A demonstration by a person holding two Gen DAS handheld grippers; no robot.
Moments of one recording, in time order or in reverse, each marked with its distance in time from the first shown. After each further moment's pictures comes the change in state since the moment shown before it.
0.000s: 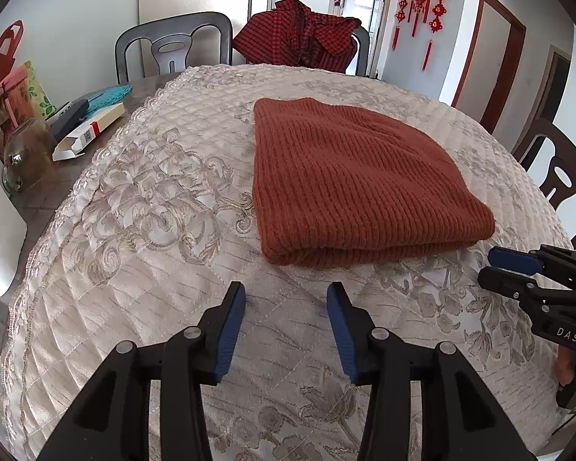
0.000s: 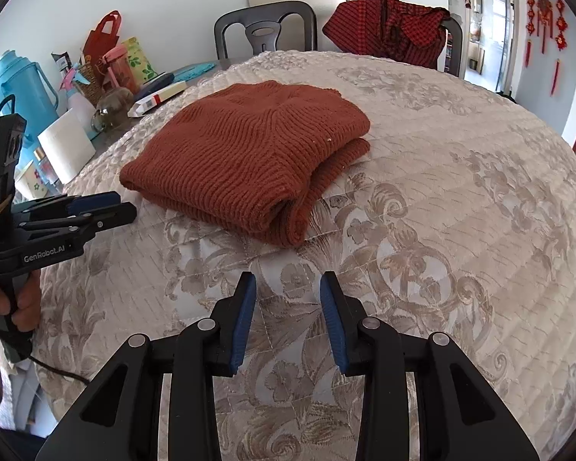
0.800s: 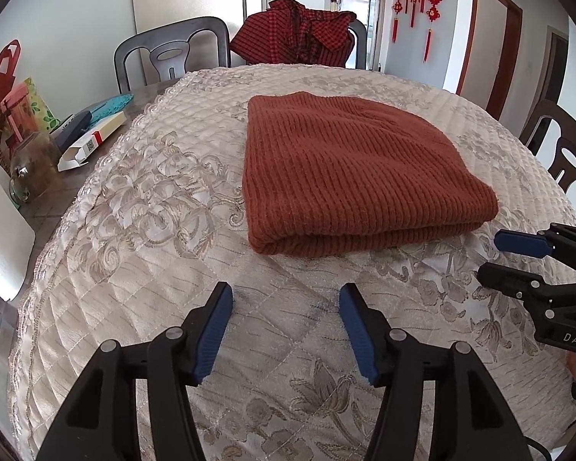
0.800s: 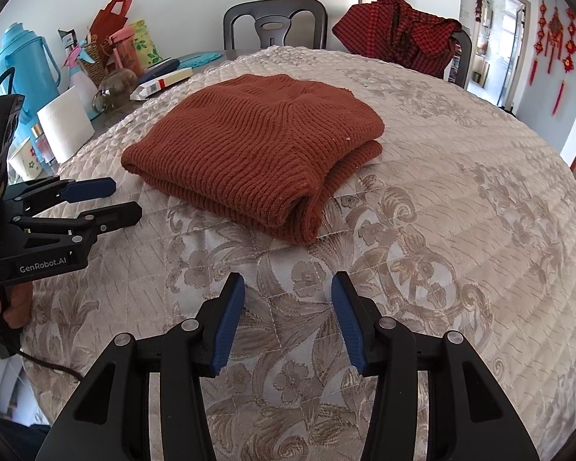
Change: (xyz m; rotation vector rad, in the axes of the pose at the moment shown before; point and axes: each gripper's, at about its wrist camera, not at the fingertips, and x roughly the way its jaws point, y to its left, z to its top) left arm 0.001 -0.012 -0.006 0.045 -0.001 0.053; right arm 0.003 0.013 -0.003 -0.067 0.013 -0.040
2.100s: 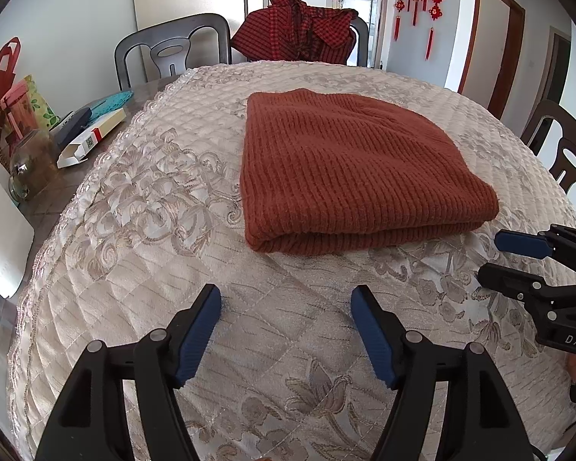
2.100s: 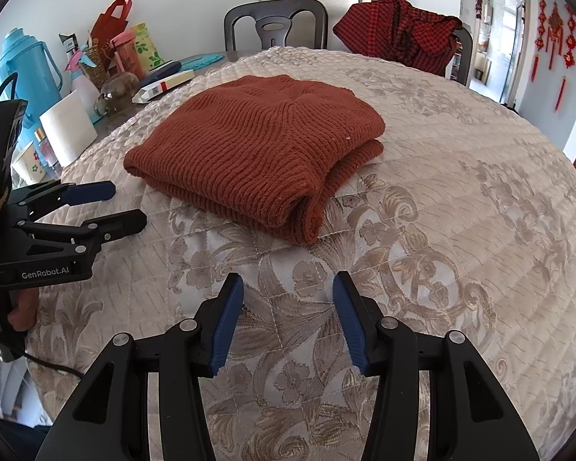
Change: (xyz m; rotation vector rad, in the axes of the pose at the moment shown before) left arm 0.002 0.000 0.000 -0.005 0.009 -0.002; right arm -0.001 0.000 0.001 0.009 -0.001 0.017
